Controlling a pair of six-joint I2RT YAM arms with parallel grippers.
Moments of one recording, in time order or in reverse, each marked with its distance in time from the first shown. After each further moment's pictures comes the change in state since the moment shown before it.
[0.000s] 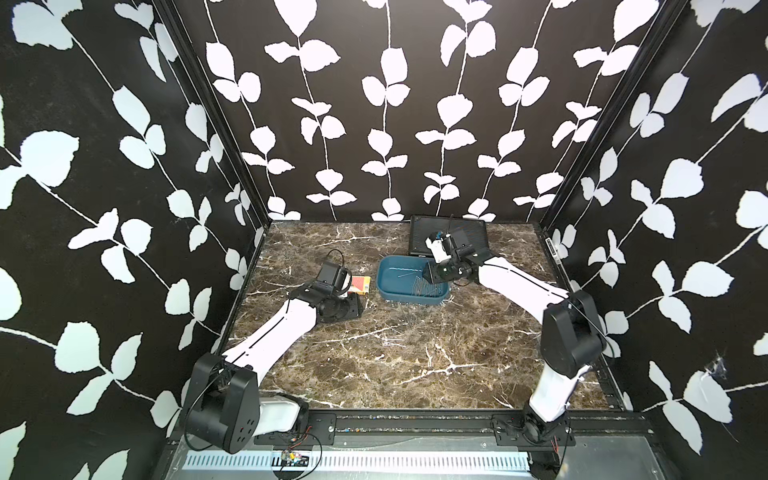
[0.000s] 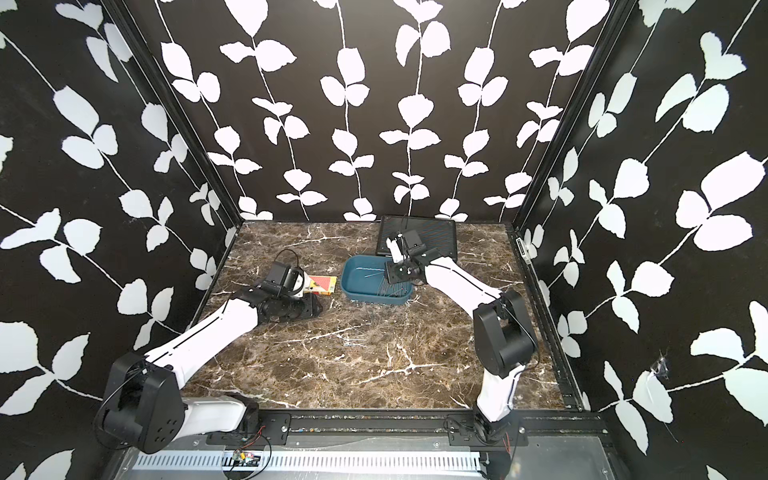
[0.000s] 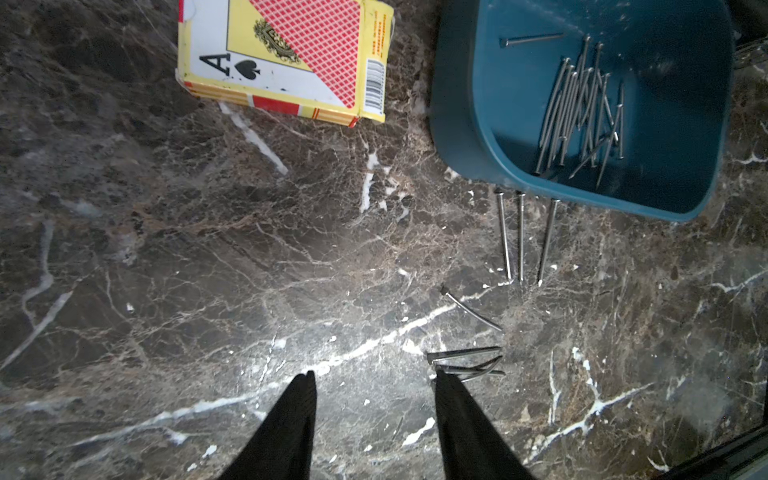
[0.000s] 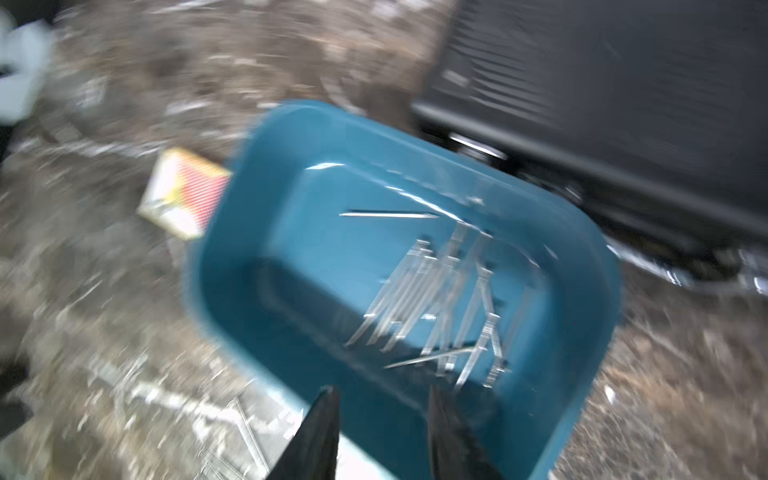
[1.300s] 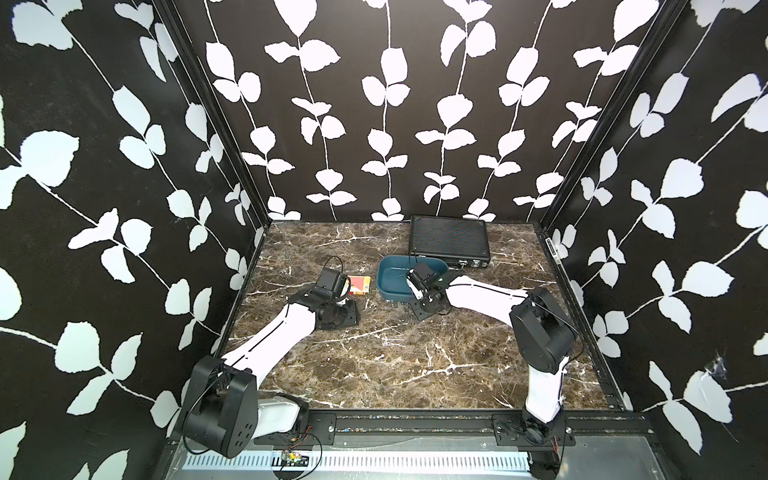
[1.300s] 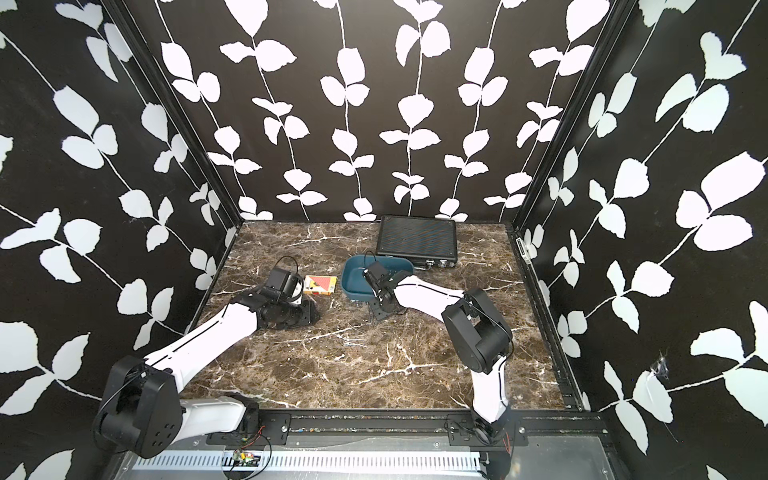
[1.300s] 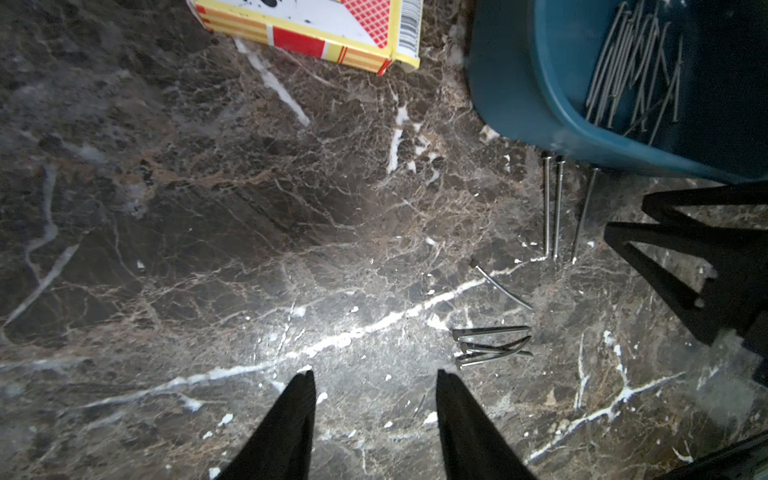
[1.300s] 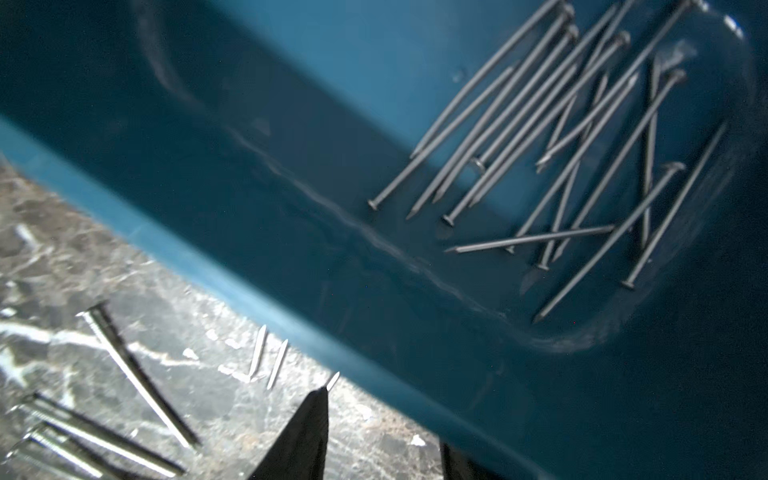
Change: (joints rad) left arm 0.000 -0.012 -0.035 -0.036 -0.009 0.006; right arm 0.186 0.163 -0.075 -0.121 0.286 0.069
